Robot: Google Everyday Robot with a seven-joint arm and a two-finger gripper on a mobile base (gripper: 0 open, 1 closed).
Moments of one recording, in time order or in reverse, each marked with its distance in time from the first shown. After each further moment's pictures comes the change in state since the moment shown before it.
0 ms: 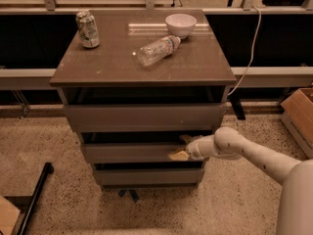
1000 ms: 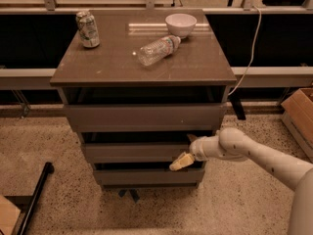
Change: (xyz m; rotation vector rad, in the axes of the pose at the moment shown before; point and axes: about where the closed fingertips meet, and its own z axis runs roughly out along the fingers) arm -0.006 0.001 -0.025 0.034 -0.003 -0.013
